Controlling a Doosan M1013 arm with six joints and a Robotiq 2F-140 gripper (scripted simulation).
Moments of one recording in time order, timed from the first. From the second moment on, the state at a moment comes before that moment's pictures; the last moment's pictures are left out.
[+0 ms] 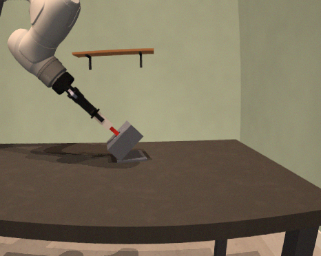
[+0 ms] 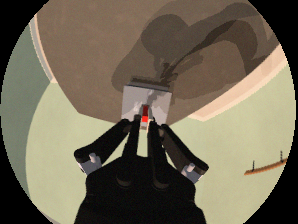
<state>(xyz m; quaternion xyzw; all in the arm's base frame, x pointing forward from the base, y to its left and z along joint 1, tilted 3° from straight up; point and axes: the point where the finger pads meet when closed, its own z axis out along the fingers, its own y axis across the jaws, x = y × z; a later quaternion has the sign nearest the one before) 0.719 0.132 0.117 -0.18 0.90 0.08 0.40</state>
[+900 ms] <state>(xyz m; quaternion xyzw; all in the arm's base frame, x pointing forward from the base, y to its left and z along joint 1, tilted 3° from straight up) 0.731 0.137 0.105 -0.18 0.90 0.08 0.40</state>
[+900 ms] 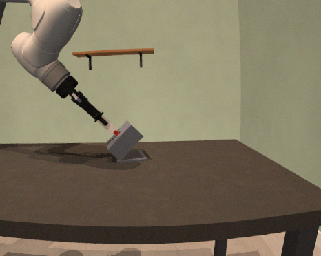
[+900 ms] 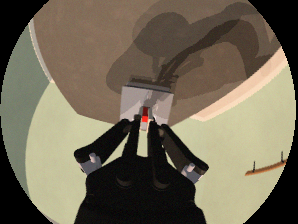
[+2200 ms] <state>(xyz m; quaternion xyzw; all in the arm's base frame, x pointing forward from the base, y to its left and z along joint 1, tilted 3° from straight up) 0.720 0.136 0.112 -0.18 0.90 0.08 0.39</state>
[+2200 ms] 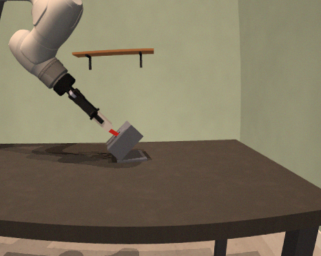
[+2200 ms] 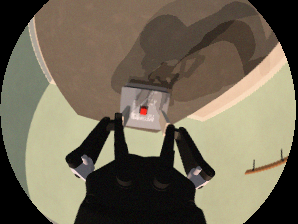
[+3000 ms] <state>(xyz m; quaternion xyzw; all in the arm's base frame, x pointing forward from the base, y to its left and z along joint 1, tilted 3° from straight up) 0.673 0.114 0.157 -0.18 0.90 0.08 0.39</state>
